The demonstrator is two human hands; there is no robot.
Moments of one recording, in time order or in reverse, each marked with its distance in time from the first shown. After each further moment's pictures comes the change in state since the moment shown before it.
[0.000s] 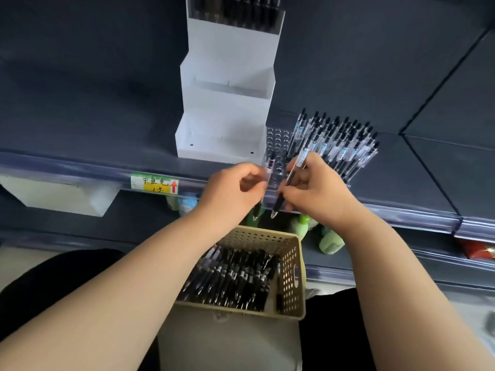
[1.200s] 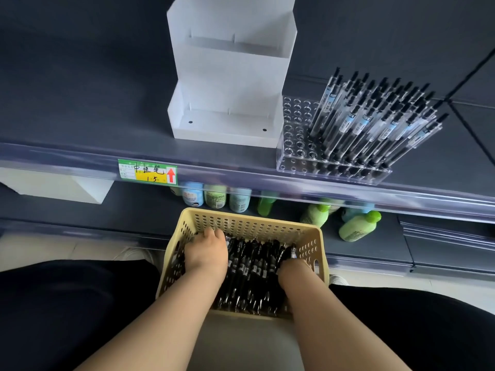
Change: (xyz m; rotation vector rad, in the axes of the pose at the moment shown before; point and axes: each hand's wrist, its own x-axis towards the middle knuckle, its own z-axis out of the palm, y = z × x) left_hand -0.030 -0.159 0.068 1.132 -0.474 -0.500; right_hand 0.008 0.165 0.150 -1.074 -0.962 0.546
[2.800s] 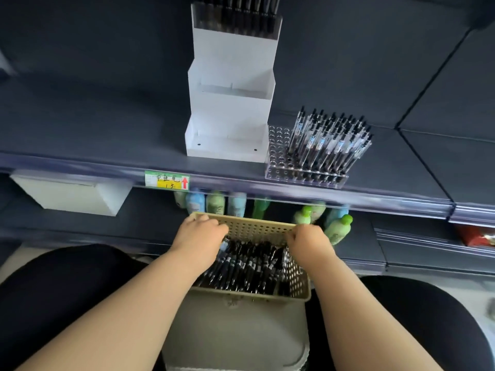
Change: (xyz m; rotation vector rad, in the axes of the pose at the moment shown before) left_hand -0.072 -0.048 -0.066 0.033 0.340 0.371; right_hand -0.105 0.040 -0.009 0.617 0.793 0.062
